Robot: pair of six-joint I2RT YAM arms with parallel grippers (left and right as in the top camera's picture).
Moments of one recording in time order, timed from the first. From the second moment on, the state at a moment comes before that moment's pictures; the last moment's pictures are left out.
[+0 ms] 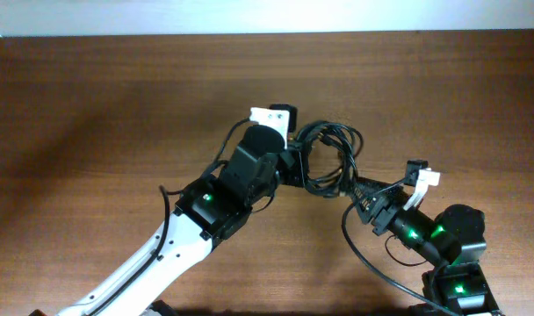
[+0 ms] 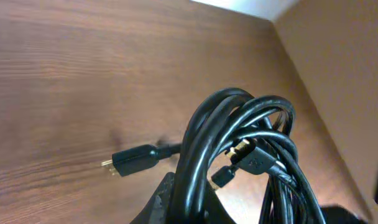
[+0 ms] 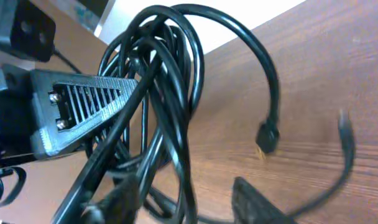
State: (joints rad) left arm -0.70 1.31 1.06 -0.28 0.05 -0.59; right arm 0.11 0.62 0.34 0.07 -0.64 0.70
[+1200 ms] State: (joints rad) left arm -0.70 1.25 1.06 -0.41 -0.25 -0.85; right arm 0.11 0.62 0.34 0.08 -0.66 0.70
